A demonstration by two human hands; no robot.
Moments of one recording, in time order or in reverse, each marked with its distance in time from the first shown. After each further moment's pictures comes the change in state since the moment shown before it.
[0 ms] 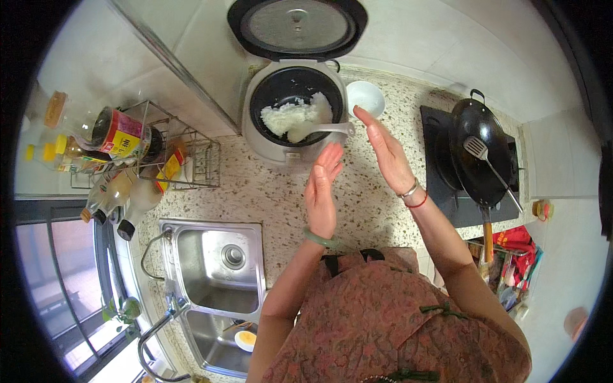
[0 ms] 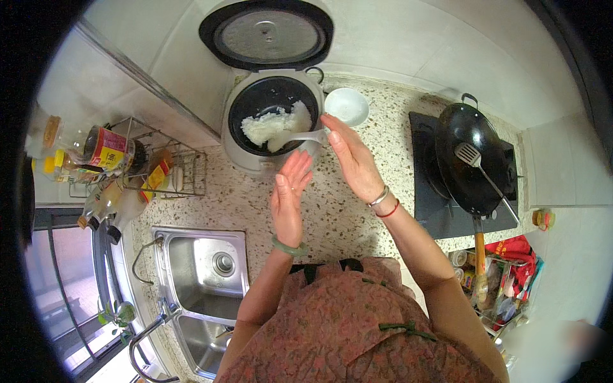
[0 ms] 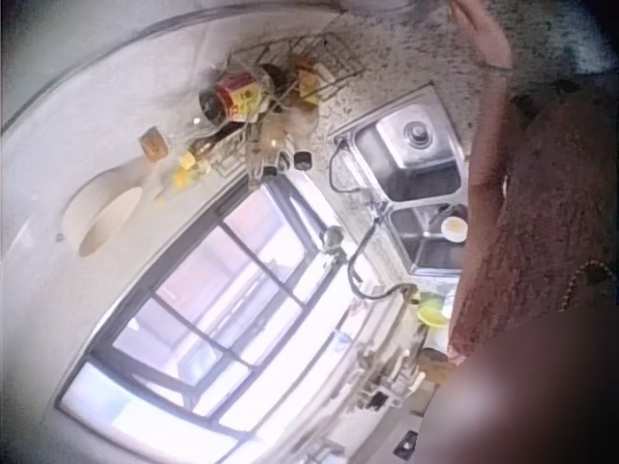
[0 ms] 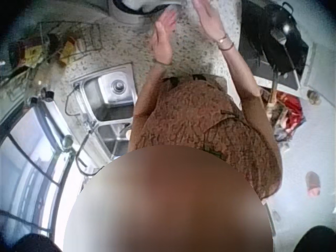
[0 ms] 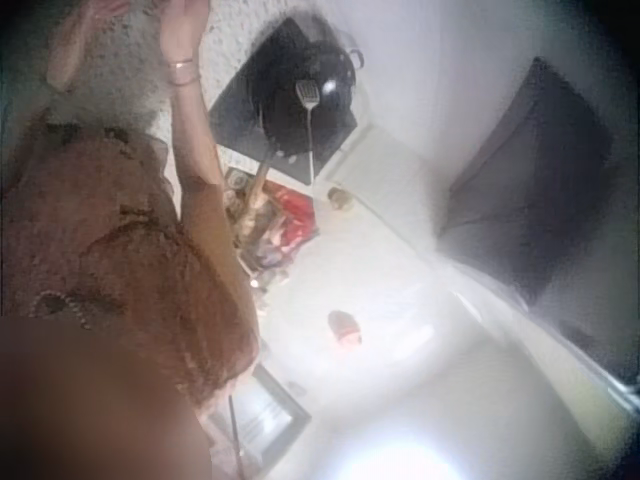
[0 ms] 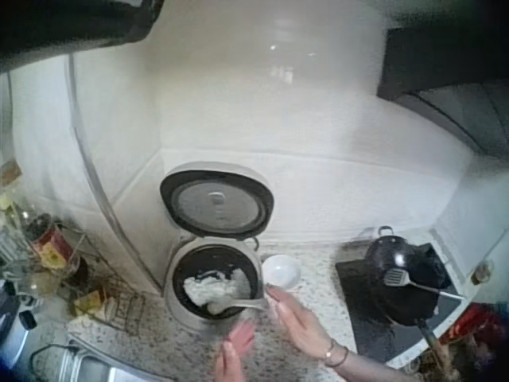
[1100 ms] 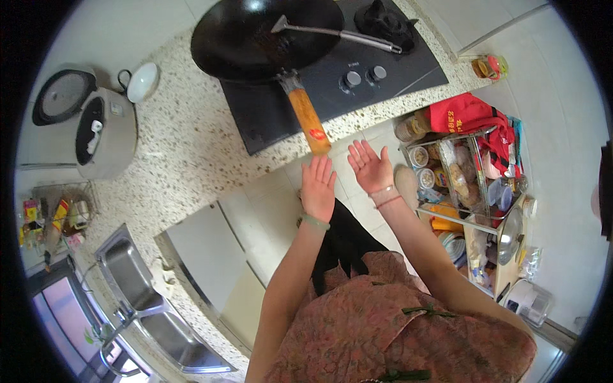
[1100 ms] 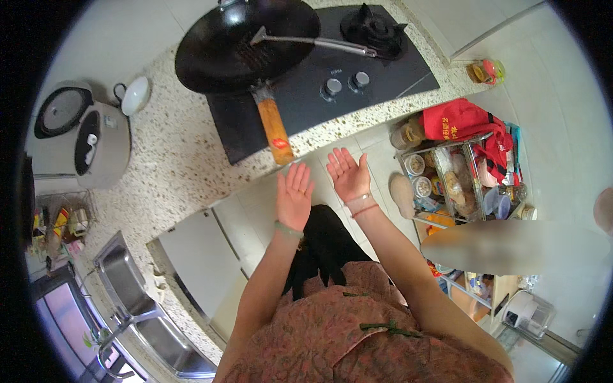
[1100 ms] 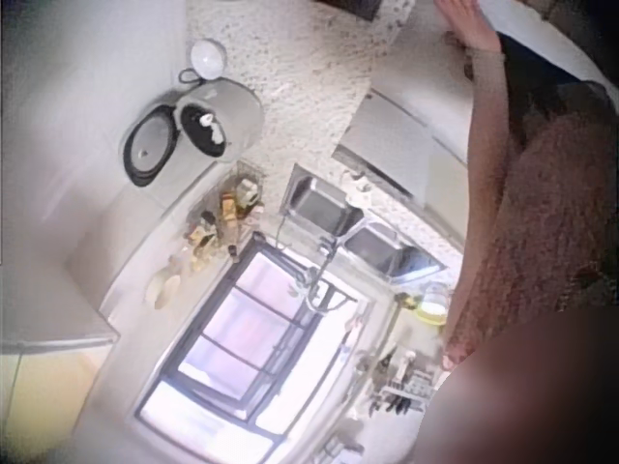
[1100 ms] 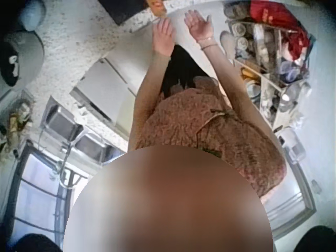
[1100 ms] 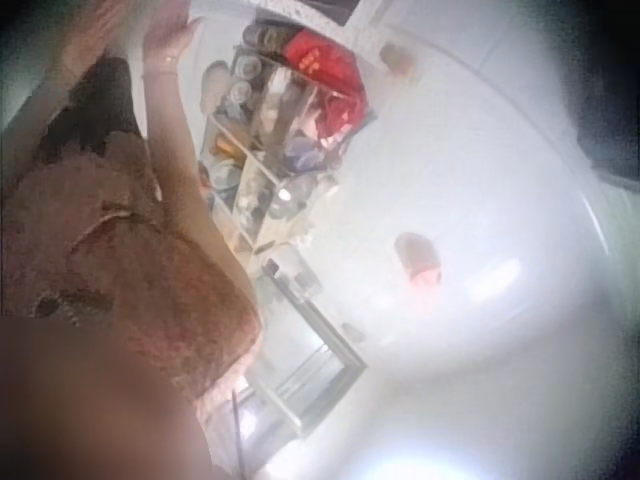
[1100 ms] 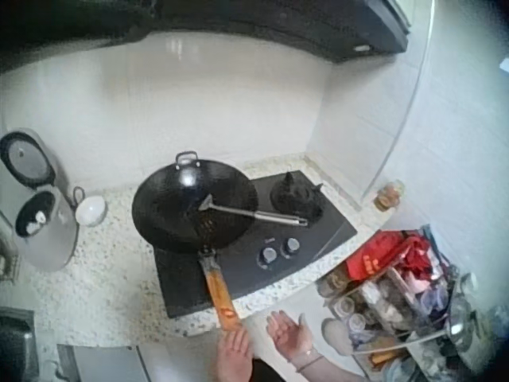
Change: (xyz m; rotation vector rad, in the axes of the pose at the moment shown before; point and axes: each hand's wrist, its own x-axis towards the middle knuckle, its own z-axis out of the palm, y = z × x) left_hand -0.312 -0.344 0.295 -0.545 0.018 -0.784; right_hand -0.483 0.244 -0.323 1.480 0.916 0.593
